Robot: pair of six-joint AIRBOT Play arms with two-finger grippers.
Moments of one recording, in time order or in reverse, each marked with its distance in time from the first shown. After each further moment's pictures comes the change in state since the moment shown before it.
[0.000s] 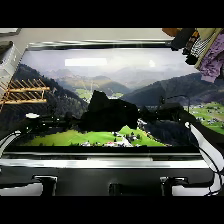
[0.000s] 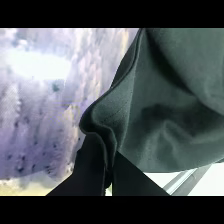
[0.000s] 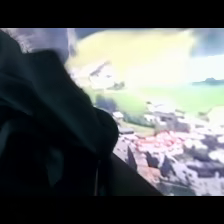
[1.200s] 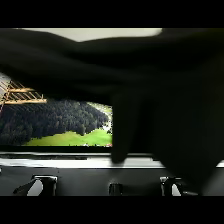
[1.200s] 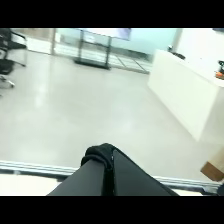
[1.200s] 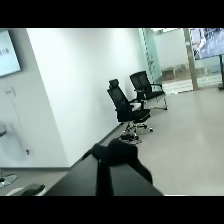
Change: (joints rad) left arm 0.344 0.632 1.225 0.558 -0.030 -0.425; right arm -0.157 0.888 0.898 -0.341 -0.063 0.283
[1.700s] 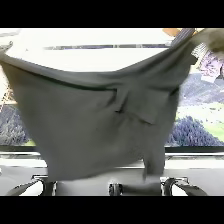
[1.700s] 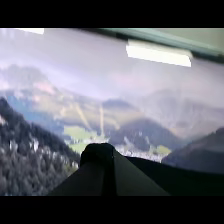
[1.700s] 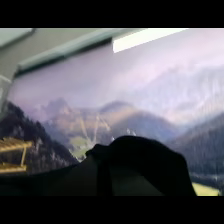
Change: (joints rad) left arm -0.180 -0.315 -0.230 0.126 -0.245 -0.019; right arm 0.037 -0.535 0.015 -0.103 -0.365 0.208
